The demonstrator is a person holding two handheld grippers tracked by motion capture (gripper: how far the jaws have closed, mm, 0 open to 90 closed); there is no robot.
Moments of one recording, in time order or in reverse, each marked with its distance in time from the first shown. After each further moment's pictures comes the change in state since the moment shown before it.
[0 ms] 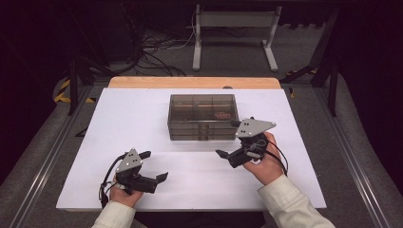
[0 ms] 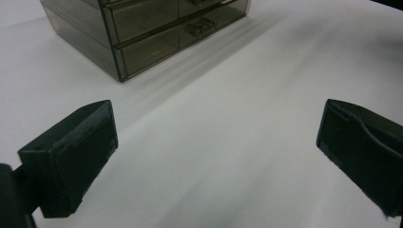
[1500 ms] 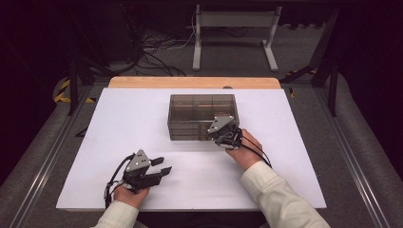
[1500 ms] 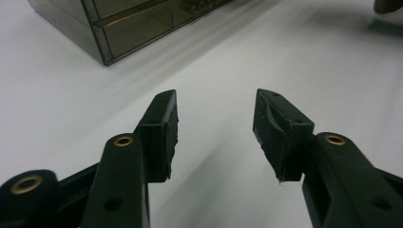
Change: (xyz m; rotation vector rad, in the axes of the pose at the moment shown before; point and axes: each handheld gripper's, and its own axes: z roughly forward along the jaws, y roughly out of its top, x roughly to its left) left arm -0.005 -0.002 0.018 0.075 -0.001 -0.002; right arm -0.015 -0.012 0.094 0.340 -0.067 -0.068
